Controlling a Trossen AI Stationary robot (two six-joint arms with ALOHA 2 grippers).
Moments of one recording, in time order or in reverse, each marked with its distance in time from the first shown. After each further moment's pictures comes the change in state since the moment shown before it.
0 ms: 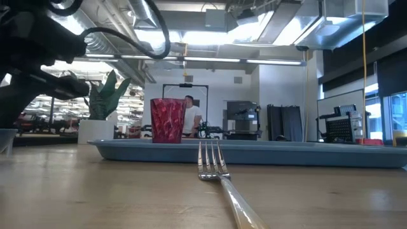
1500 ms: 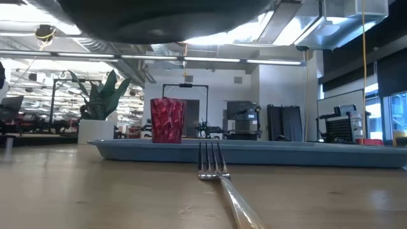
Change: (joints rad) left arm 0.468 0.015 0.647 -0.325 -0.085 -0.216; right arm 0.017 -0.067 0.001 -0.075 0.074 0.000
